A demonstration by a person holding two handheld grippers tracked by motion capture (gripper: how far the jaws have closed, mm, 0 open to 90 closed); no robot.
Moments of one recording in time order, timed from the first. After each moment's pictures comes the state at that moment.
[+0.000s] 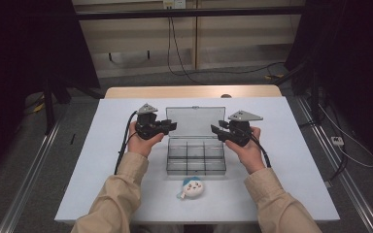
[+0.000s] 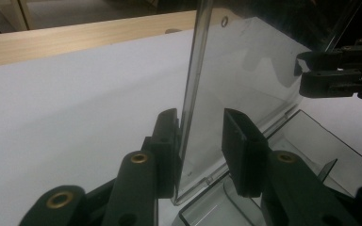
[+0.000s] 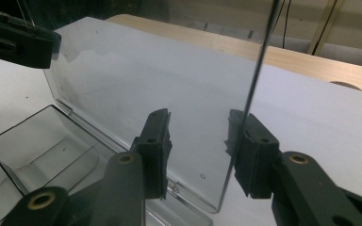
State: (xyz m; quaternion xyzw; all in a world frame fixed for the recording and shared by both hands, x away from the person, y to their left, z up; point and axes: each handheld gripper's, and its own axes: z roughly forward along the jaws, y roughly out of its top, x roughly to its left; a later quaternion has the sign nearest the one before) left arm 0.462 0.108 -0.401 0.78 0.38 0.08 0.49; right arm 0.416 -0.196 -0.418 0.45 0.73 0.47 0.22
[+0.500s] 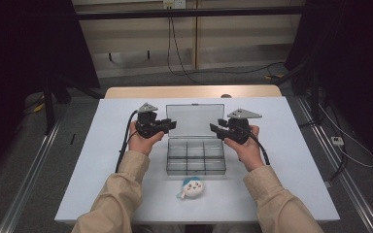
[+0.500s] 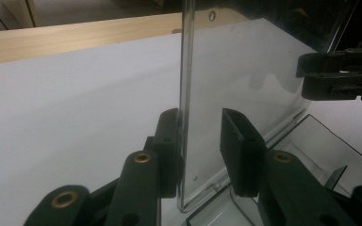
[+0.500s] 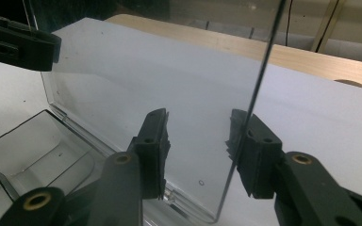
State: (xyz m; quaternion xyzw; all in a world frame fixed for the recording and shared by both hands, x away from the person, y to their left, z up) left arm 0.467 0.108 -0.403 0.77 0.39 0.08 0.49; right arm 0.424 -0.196 -0.420 0.45 0.73 0.47 0.22
